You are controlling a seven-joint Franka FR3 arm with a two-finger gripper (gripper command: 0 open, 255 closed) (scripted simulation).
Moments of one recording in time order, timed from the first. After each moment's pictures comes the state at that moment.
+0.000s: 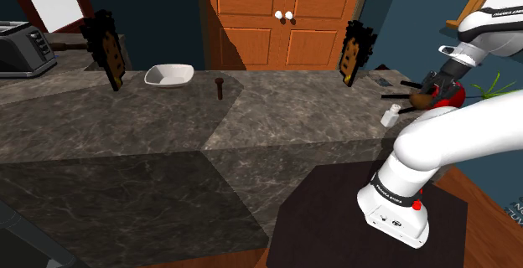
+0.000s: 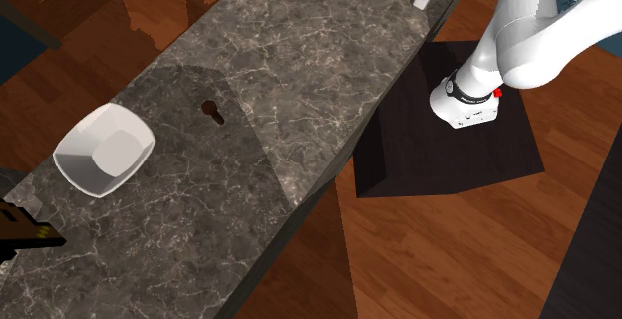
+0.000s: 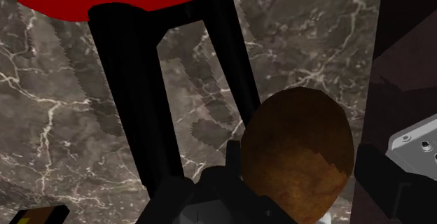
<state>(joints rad) -0.21 -0.67 -1.23 -2.31 -0.41 1.82 -1.85</state>
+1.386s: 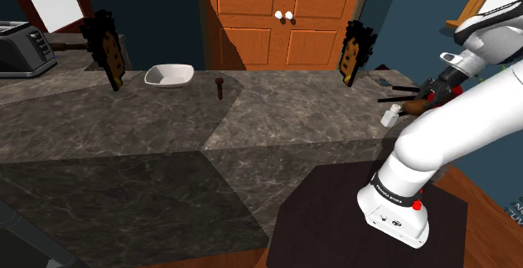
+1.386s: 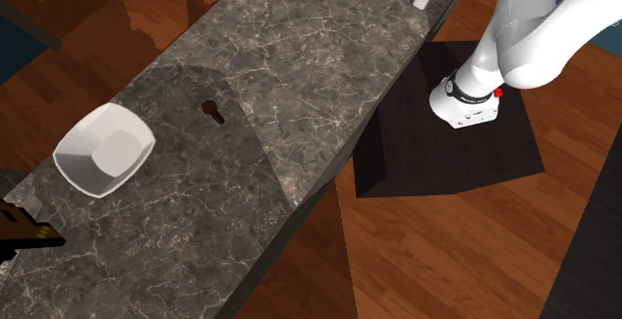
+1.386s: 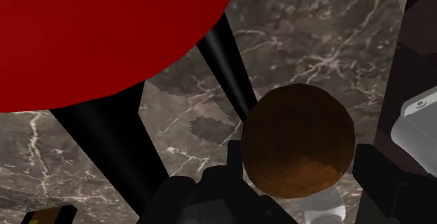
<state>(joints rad) -0.19 -0.41 -1.36 -2.27 -0.08 1.86 -2.07</state>
